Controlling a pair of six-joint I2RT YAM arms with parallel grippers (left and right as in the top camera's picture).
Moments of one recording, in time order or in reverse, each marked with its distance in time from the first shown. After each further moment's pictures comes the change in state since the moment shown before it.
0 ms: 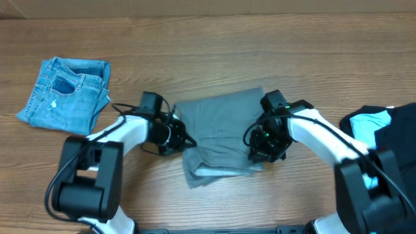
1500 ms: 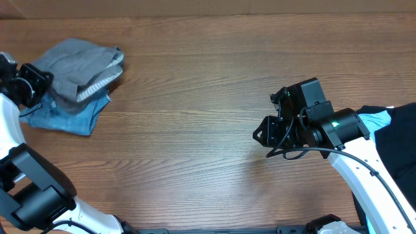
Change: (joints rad) left arm 0.821 0.091 0.653 -0.111 -0.198 0.135; right arm -0.005 -0.410 0.156 -0.132 0.010 -0.028
